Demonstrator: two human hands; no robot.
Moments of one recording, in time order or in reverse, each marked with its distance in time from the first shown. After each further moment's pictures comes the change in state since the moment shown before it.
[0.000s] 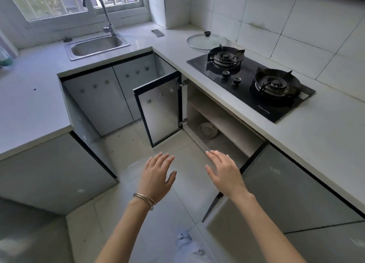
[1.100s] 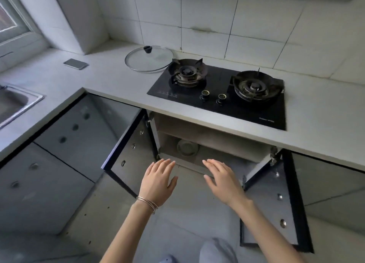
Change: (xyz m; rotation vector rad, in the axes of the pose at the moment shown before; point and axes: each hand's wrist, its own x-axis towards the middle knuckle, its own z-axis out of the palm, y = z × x) left_hand 0.384 -0.225 0.012 -0.036 -0.143 0.594; right_hand 0.316 -0.067 0.084 -0.044 0.168 0.528
